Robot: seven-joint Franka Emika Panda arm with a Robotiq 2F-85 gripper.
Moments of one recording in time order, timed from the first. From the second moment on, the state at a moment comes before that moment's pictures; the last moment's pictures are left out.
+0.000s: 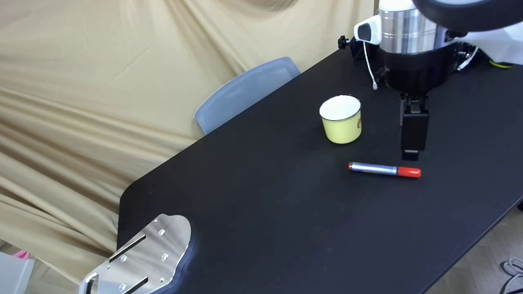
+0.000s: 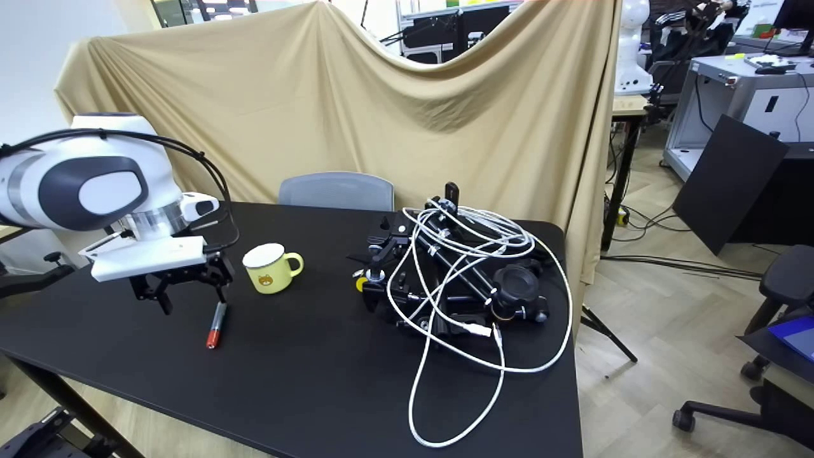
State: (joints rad) arm 0.13 0.05 0.16 -2.66 0.17 2.69 -0.55
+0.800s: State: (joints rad) arm 0.13 0.13 0.16 -2.66 -0.08 2.76 -0.41
